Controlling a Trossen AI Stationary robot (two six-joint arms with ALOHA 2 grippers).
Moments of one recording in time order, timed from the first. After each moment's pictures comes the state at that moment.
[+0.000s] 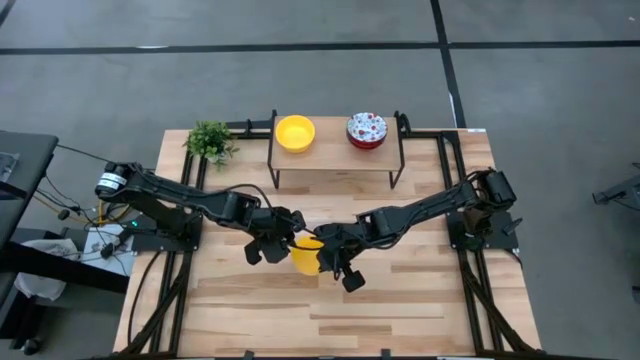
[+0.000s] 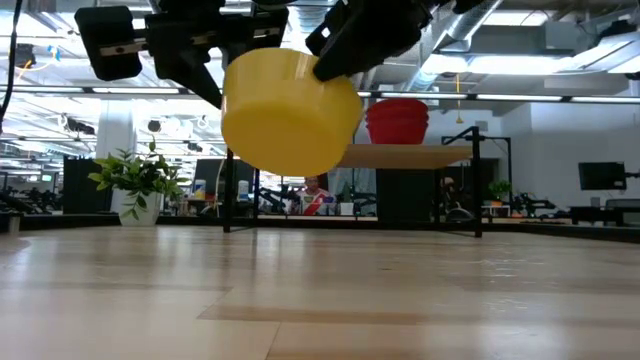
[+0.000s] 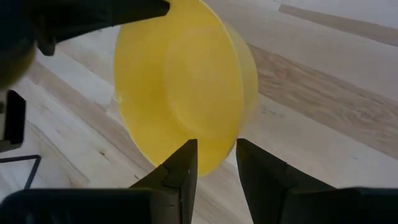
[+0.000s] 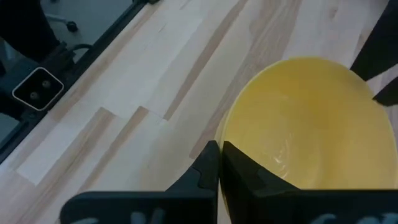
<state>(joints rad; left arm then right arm) -0.22 1.46 1.05 -0.55 0.05 0.99 0.25 1.82 1.33 -0.35 -0.21 -0.26</state>
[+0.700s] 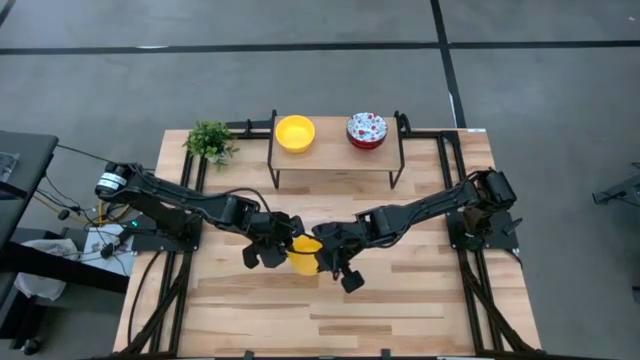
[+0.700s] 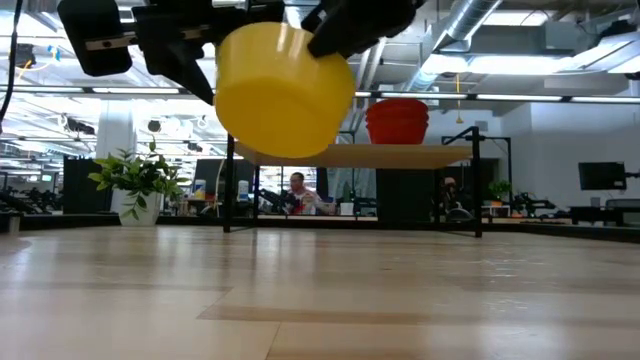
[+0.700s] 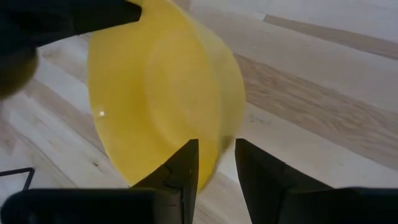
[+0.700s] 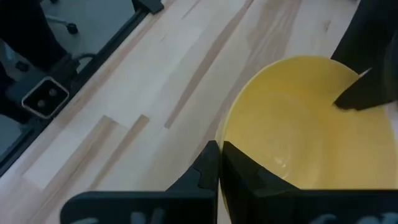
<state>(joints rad) -0.26 1.46 1.05 -0.55 0.06 0.99 0.25 1.81 1.39 -0.40 -0.21 -0.27</state>
